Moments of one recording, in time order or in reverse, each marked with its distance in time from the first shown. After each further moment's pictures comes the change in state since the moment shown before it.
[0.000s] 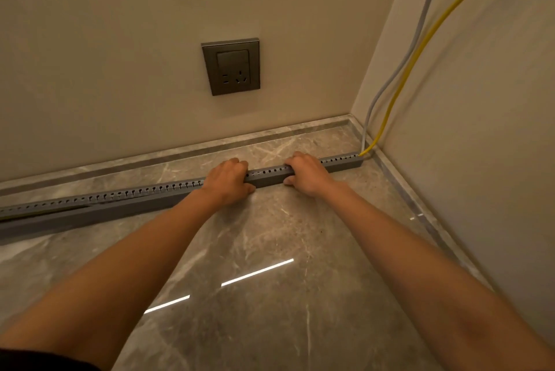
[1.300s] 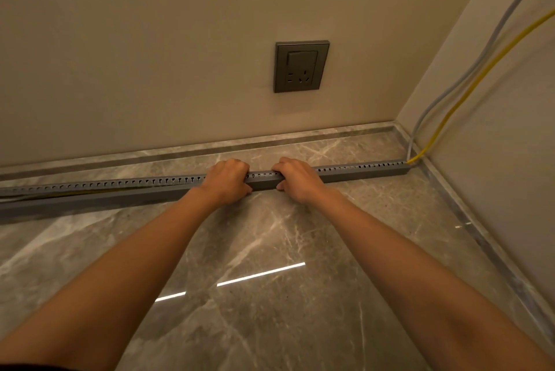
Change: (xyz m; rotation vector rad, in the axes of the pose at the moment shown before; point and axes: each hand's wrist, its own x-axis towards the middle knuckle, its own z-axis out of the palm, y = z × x) left_hand -0.037 -0.089 -0.008 0.023 0.027 -0.038; right_hand 0.014 -0.108 0.019 -0.003 -0.027 -0.172
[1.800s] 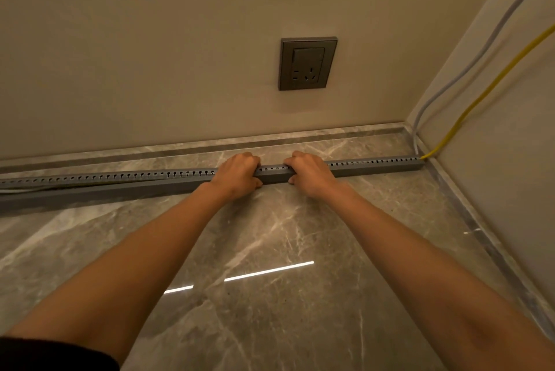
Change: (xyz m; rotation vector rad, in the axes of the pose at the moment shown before) left_hand 0.013 0.011 0.002 -0.085 0.015 0.005; right_hand 0.007 0.018 -0.004 -0.055 0.027 0.011
